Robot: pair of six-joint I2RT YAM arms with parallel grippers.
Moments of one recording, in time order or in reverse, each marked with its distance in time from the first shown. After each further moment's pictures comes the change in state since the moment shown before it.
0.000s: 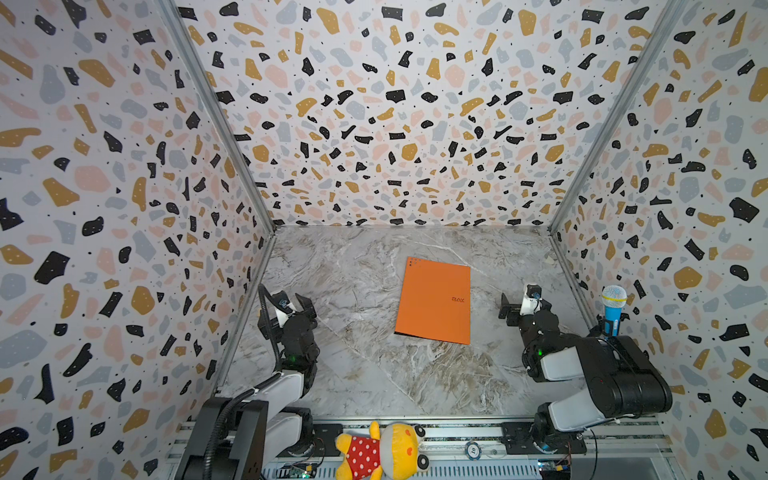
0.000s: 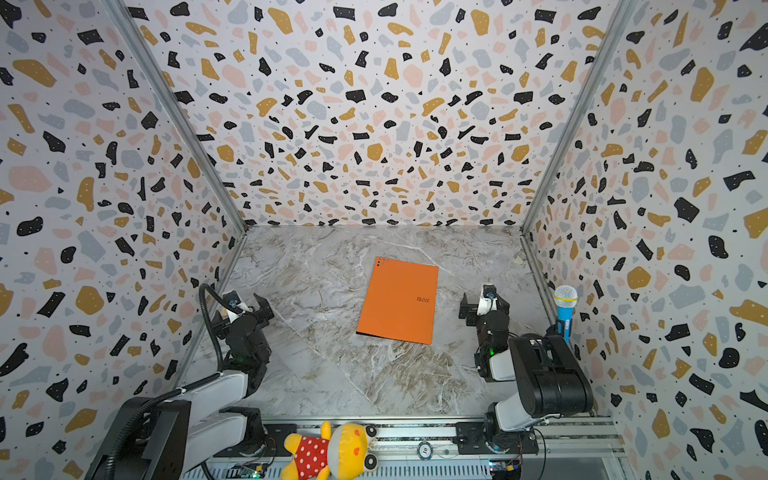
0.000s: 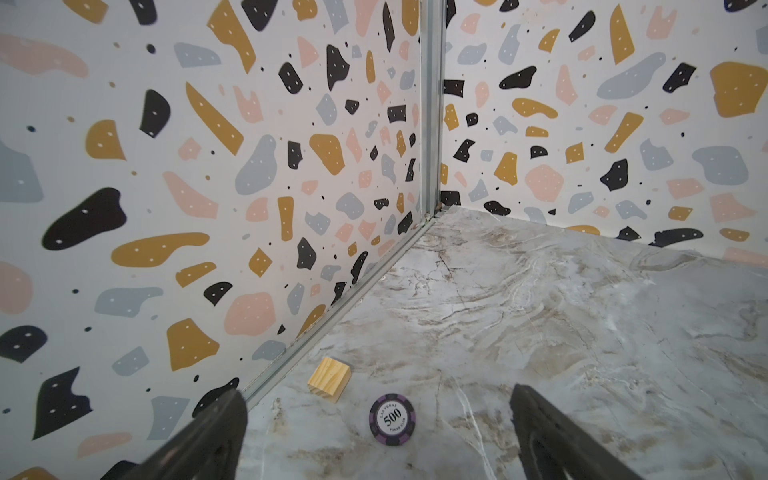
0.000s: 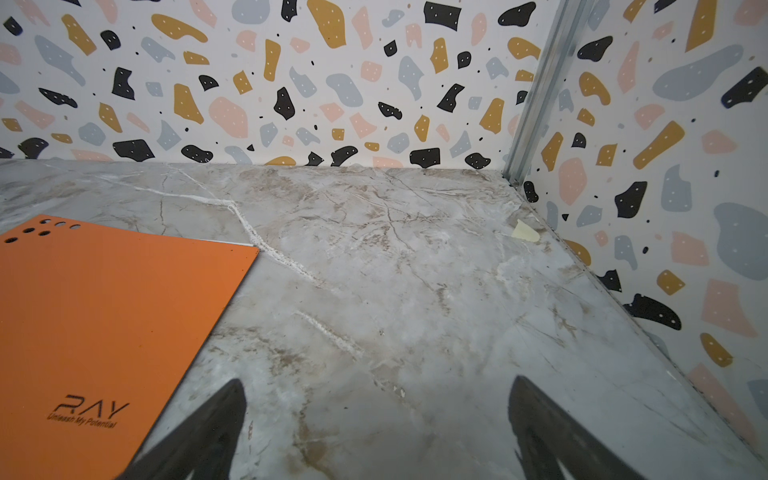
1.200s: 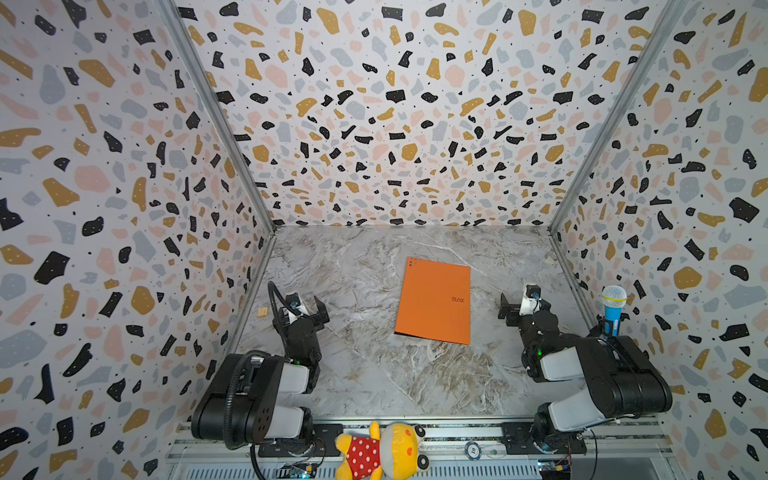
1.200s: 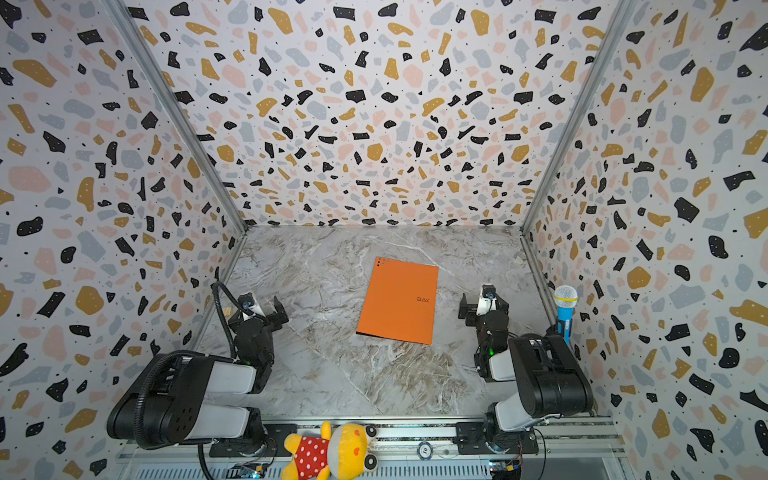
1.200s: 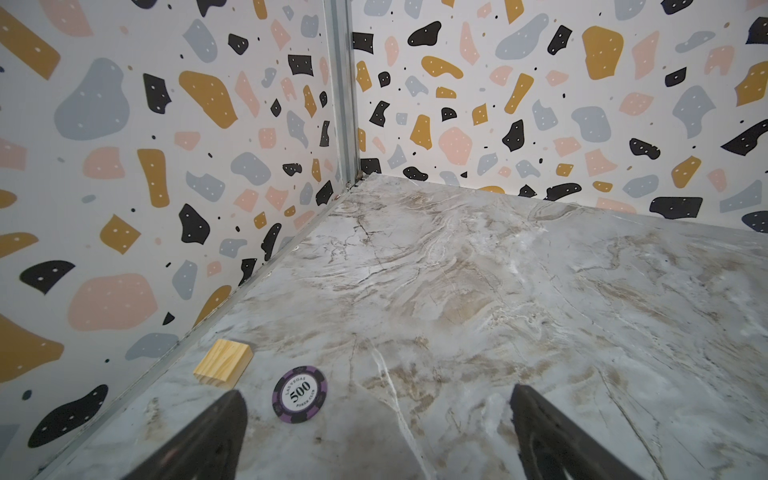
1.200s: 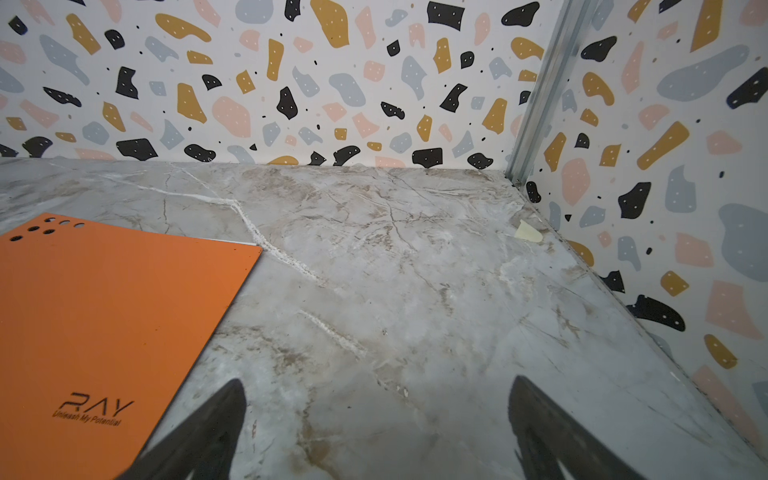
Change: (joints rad) left arm 0.000 0.263 -0.056 0.303 0.215 -0.043; right arm 0.006 0.000 0.000 -0.001 0.001 0.000
